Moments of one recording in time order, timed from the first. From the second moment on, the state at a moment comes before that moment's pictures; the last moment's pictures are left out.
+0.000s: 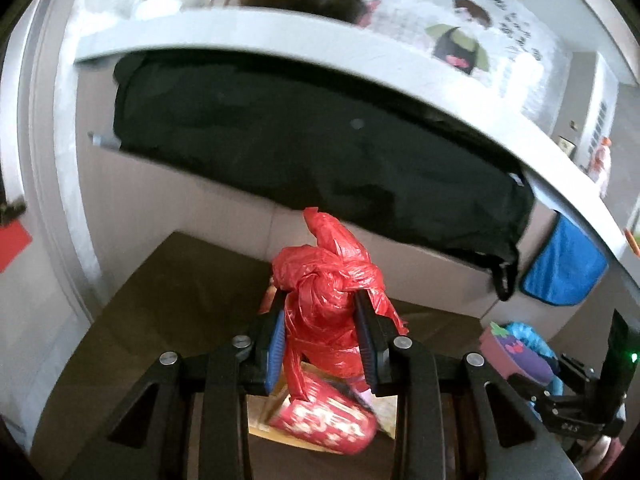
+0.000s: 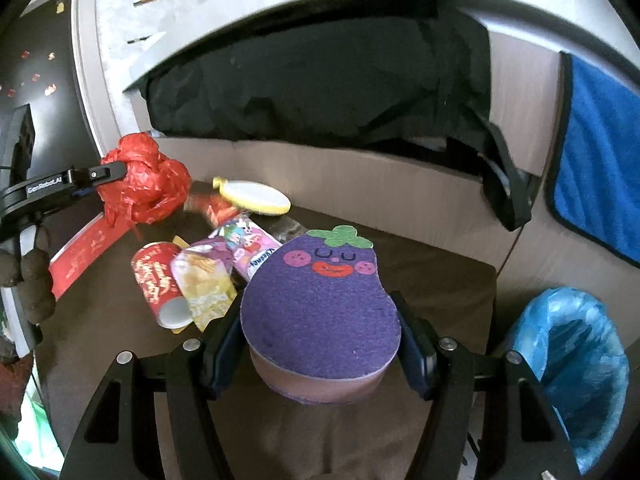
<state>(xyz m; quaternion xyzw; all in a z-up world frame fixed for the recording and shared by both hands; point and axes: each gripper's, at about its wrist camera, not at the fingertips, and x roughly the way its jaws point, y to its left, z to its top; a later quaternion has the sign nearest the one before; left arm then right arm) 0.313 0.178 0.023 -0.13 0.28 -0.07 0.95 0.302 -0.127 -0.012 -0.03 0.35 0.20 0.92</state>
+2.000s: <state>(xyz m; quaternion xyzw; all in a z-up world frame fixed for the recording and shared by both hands) 0.288 -0.192 -0.001 -0.02 0.28 -0.27 0.92 0.237 -0.380 0.014 0.02 0.23 0.03 0.97</state>
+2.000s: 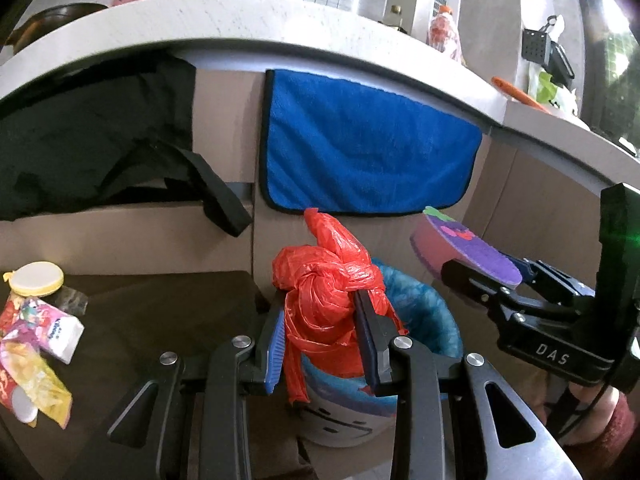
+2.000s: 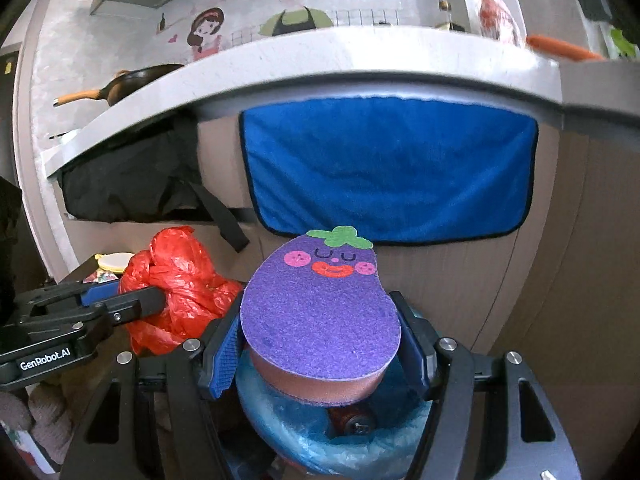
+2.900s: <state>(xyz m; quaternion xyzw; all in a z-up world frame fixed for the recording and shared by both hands) 0.334 -0.230 -0.031 -0.04 0.33 -0.31 0.89 0.270 -0.423 -0.015 0.06 0.26 0.02 0.96</state>
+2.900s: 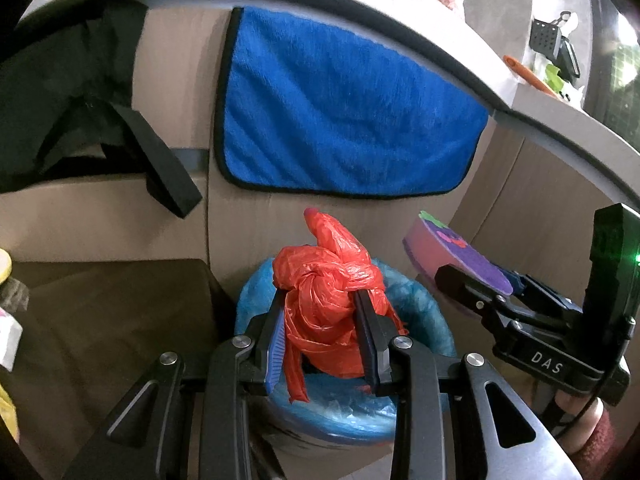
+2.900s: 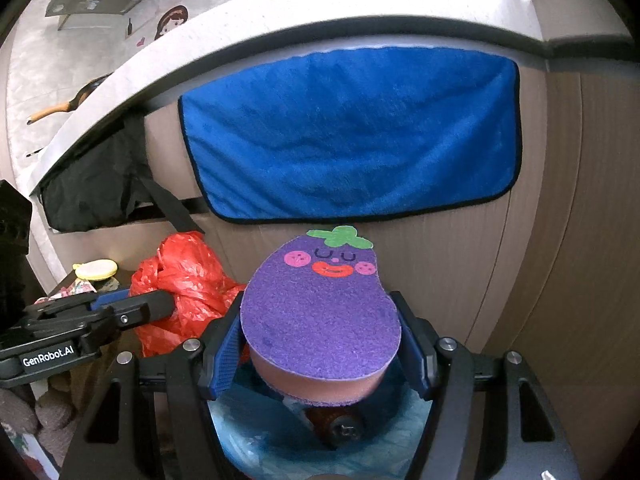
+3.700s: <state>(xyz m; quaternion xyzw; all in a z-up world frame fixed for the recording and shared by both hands) 0.359 -0.225 -0.056 -0.08 0.37 -0.32 0.87 0.272 -0.429 -0.039 0.09 0.28 0.02 0.95</state>
